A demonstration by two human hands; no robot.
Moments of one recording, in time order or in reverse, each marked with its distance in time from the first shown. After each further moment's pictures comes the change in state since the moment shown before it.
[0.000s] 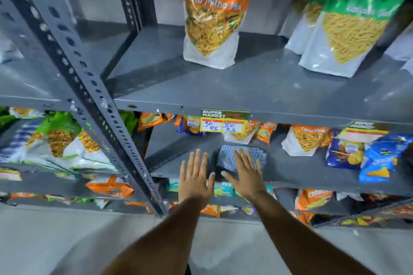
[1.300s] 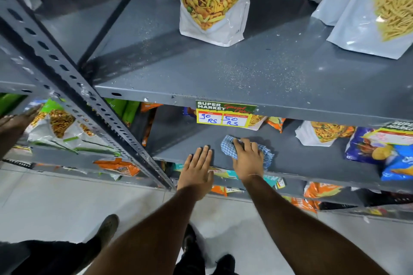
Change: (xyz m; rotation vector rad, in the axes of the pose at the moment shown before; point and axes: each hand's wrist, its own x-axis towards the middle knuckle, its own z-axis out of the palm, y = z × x) left_hand 0.003 -0.026 0.041 0.016 -0.342 0.041; right_hand 0.047 0.008 0.041 -0.175 -0.007 0.042
